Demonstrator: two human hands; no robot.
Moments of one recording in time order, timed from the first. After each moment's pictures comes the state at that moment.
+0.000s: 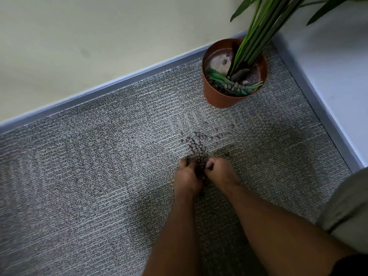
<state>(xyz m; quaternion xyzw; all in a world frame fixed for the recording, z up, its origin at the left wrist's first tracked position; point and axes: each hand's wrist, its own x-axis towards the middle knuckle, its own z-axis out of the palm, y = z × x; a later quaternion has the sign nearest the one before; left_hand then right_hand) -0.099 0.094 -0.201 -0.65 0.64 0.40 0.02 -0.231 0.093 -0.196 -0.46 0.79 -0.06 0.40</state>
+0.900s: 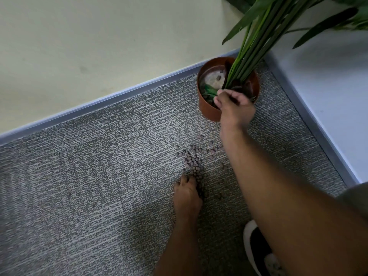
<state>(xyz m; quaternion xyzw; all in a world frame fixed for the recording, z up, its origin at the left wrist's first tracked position) -0.113 0.108 -0.204 -0.66 0.67 0.32 0.05 -0.258 -0.070 -0.091 -0.07 0.65 -0.67 0.35</state>
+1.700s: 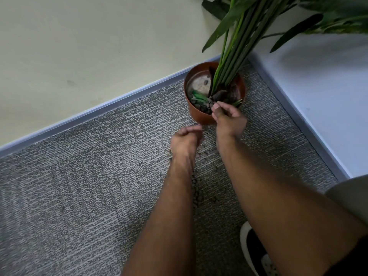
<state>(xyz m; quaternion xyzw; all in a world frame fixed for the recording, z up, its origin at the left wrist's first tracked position) -0.176 -0.035 -0.085 -0.61 0.14 0.70 -0.34 -0.284 -0.059 -0.125 -0.08 0.68 -0.65 0.33</state>
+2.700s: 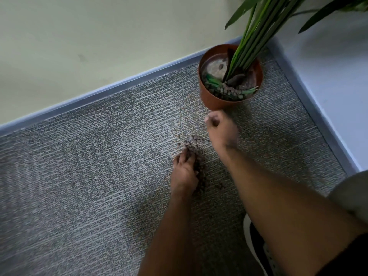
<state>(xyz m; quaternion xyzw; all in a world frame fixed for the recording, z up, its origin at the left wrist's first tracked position) -0.105 0.068 -0.188 -0.62 0.68 0.39 0.06 -0.250 -0.009 -0.154 -0.44 0.80 -0.32 0.26</state>
